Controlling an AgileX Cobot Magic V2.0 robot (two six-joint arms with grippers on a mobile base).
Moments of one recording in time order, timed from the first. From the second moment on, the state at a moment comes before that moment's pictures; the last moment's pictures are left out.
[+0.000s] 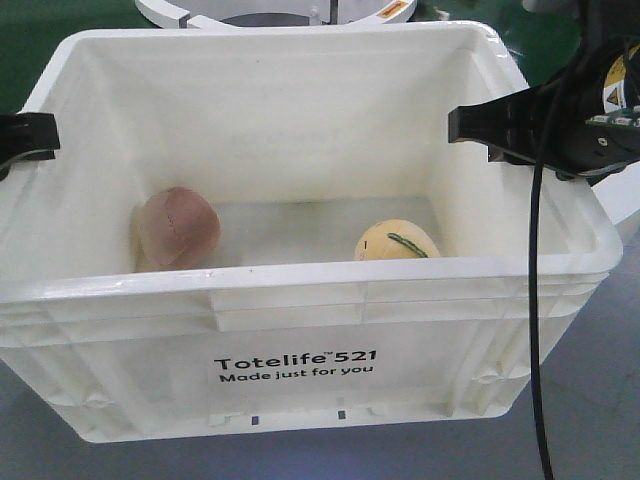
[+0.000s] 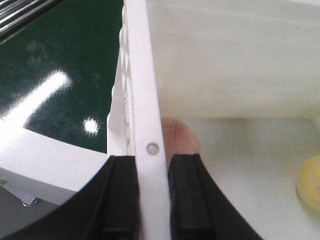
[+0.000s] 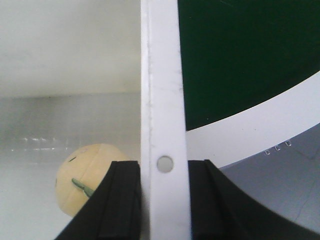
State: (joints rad) left arm -0.39 0.97 -1.04 0.21 0.85 -0.55; right arm 0.56 1.25 -1.26 -0.39 1.05 0.59
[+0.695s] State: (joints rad) left arm -0.40 1.03 -1.05 0.25 0.83 -0.55; right arm 0.56 1.25 -1.26 -0.42 1.03 0.60
